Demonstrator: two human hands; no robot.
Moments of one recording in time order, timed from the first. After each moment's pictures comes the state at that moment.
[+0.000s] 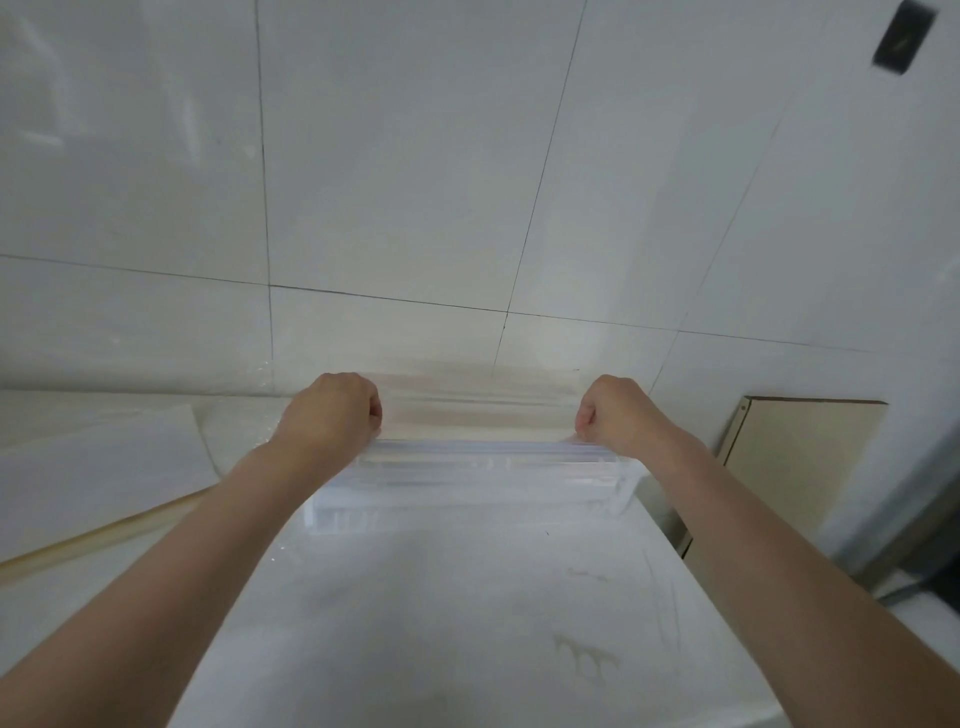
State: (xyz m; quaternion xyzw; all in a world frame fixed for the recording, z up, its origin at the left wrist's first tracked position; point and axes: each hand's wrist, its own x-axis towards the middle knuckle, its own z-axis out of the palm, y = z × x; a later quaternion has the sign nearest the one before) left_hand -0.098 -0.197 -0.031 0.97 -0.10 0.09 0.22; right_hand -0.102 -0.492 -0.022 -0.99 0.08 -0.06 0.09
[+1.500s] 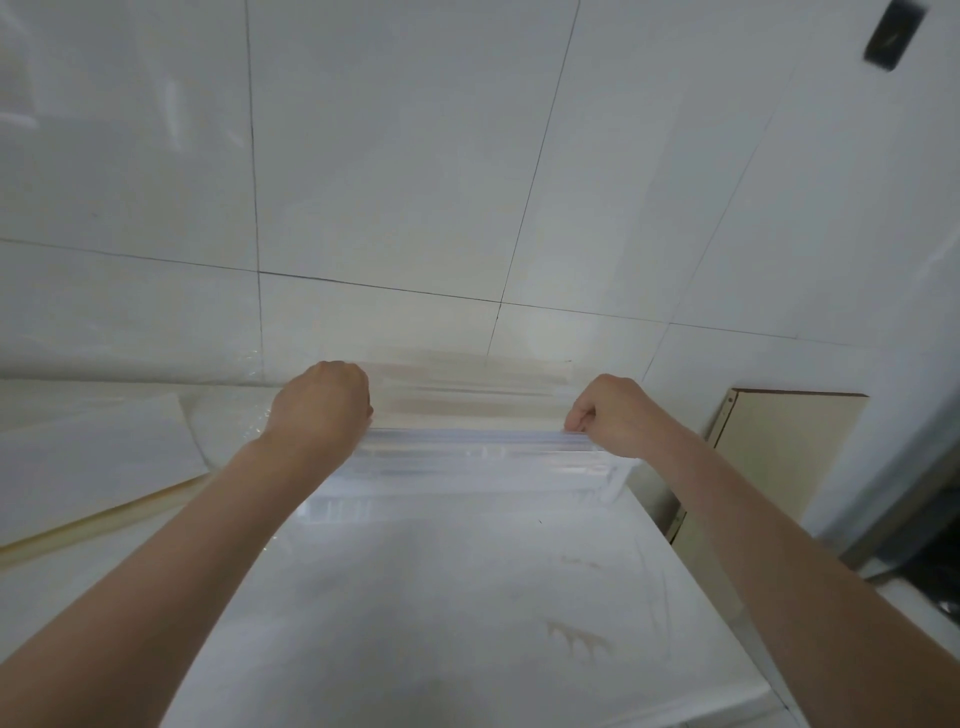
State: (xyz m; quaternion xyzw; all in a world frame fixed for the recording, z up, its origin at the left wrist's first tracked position) left_hand -0.091 -0.199 -0.041 0.98 -0.07 0.11 0.16; right_hand -0.141 -0.469 -0.003 -0.99 0.09 -0.03 0.13
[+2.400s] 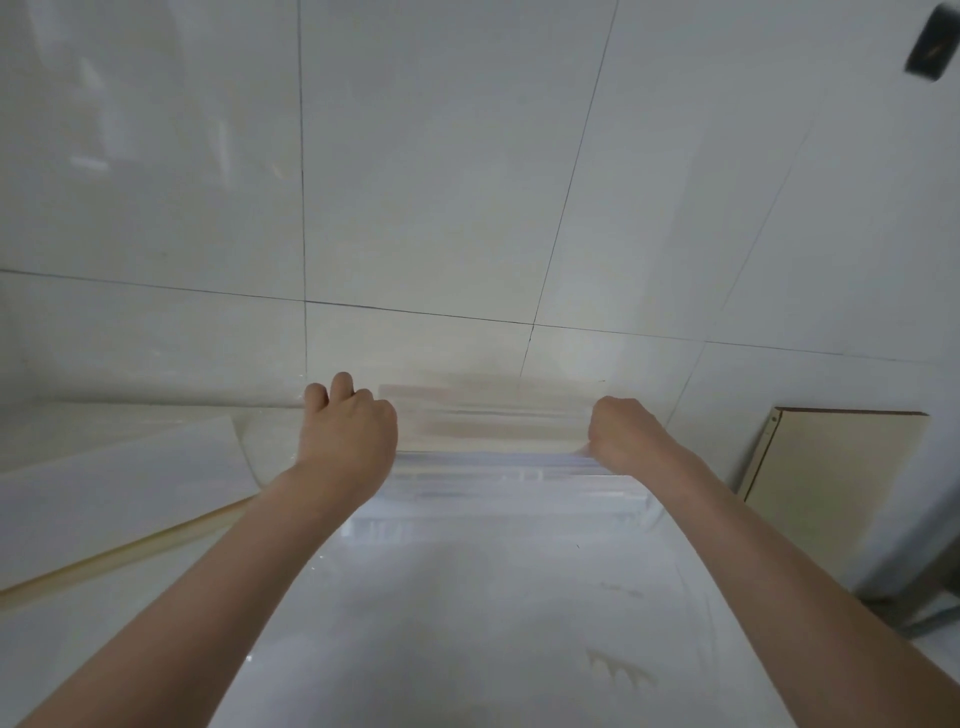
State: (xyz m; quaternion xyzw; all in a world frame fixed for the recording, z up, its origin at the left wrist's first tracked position) left_hand -0.103 -0.188 -0.043 0.98 -0.08 0.17 -0.04; right_hand -0.123 -0.439 -0.008 -0.99 0.15 -0.01 0.03
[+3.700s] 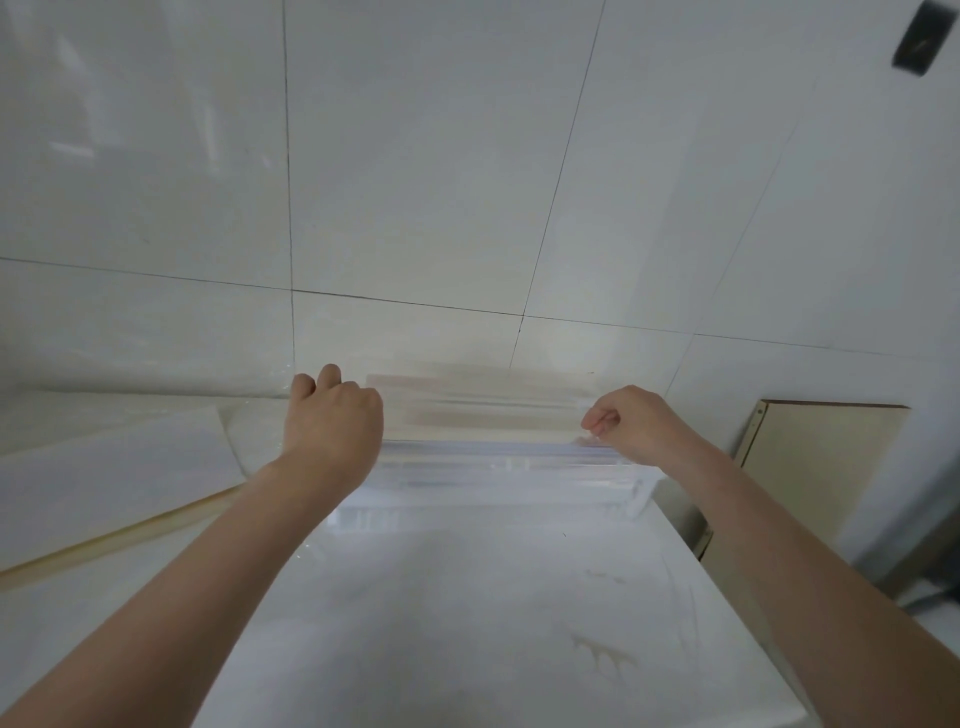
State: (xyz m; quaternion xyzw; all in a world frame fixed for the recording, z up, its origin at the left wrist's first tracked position) left_hand -0.099 -0.187 -0.047 0.98 -0.08 0.18 -0.03; right_hand -0.137 -0.469 -0.006 -0.97 0.10 -0.07 0.19
